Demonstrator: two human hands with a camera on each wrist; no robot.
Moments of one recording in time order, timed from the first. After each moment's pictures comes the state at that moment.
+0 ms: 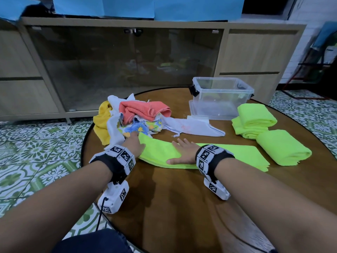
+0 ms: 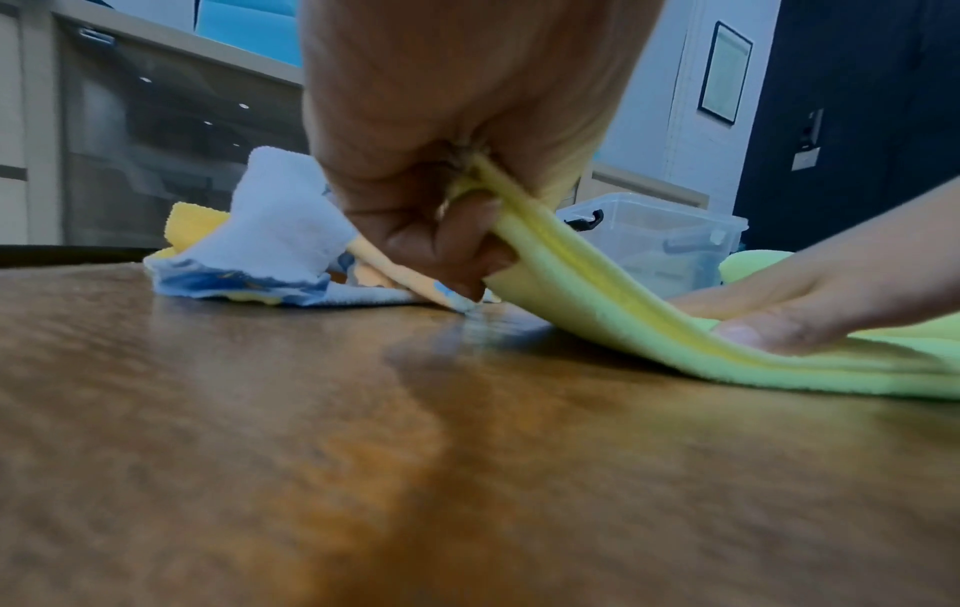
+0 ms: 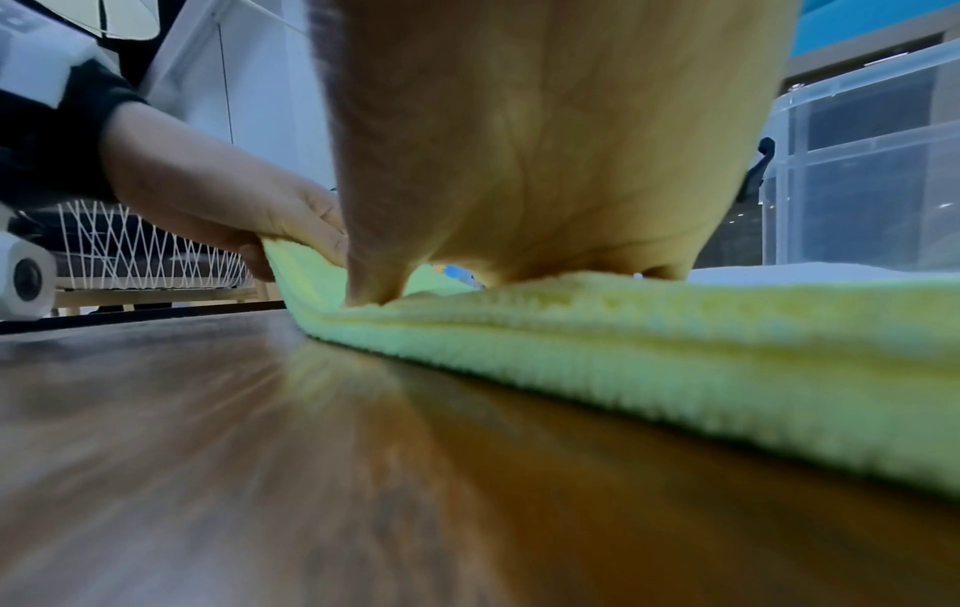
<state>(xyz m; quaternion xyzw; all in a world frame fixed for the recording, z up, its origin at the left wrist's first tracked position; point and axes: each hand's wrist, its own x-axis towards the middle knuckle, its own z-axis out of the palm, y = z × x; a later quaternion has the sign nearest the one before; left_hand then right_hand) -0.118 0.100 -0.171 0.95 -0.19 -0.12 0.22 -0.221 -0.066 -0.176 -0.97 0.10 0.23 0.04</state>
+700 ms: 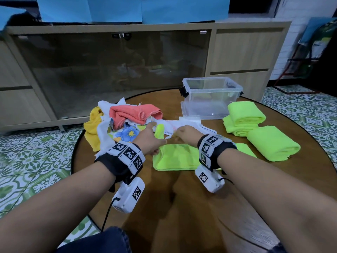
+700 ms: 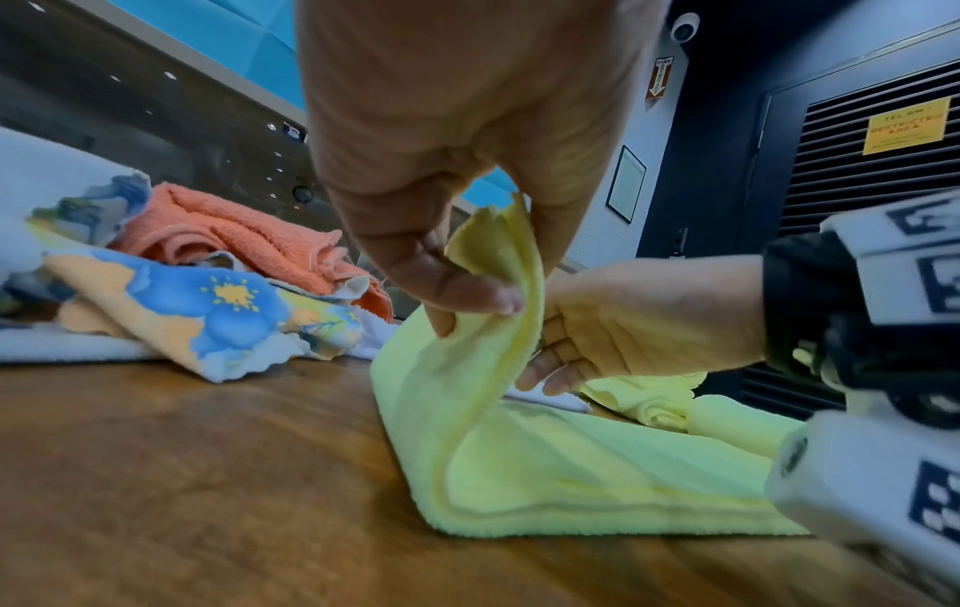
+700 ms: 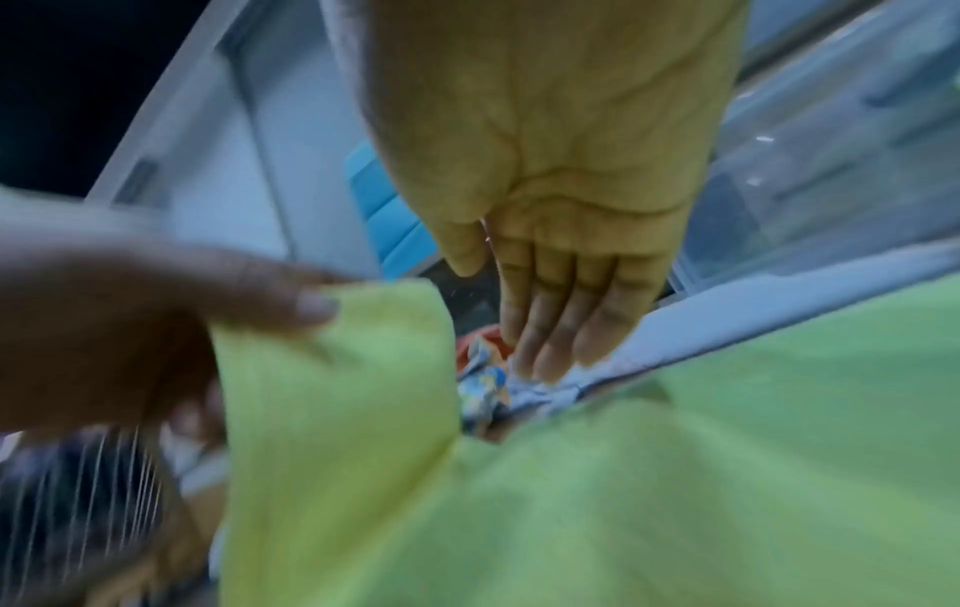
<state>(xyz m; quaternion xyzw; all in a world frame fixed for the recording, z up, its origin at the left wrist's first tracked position) -0.167 0.055 -0.130 0.85 -0.26 -0.18 0.41 -0.221 -0.095 -0.139 -0.94 0.17 0.05 0.28</state>
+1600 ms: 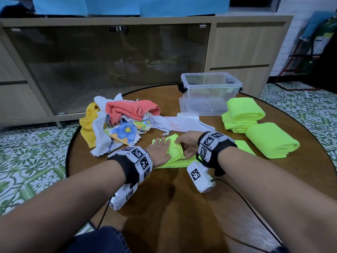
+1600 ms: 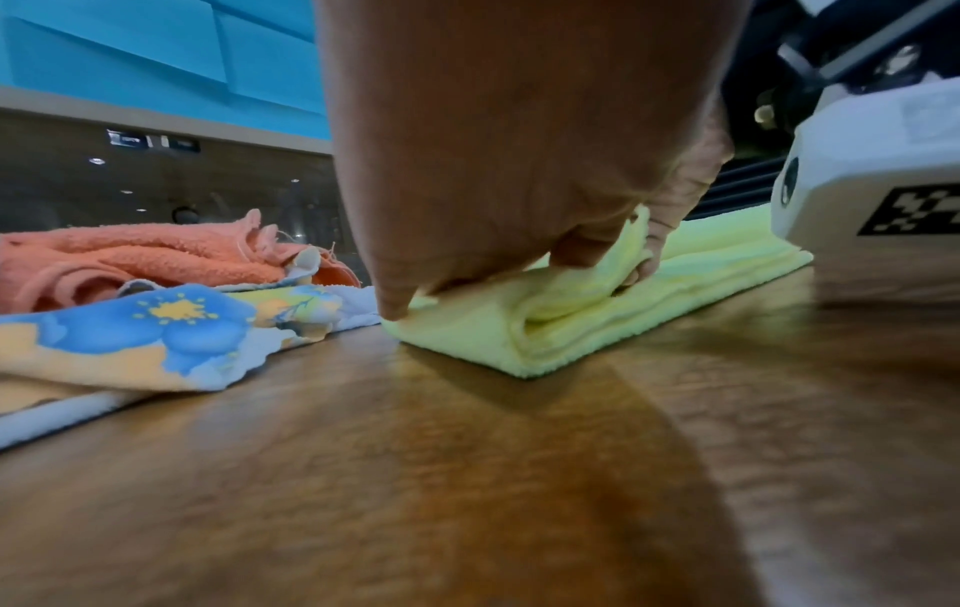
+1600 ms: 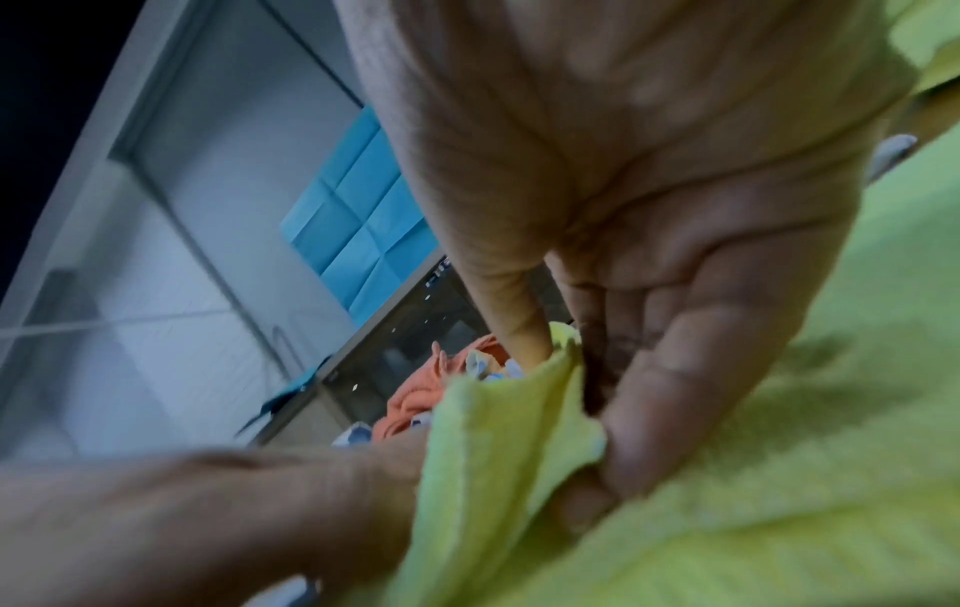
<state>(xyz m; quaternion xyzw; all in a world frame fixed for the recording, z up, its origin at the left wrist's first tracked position) -0.182 0.036 -0.162 0.87 -0.43 -0.22 -0.05 -0.230 -0.093 -0.145 -0.79 0.34 0.16 0.48</state>
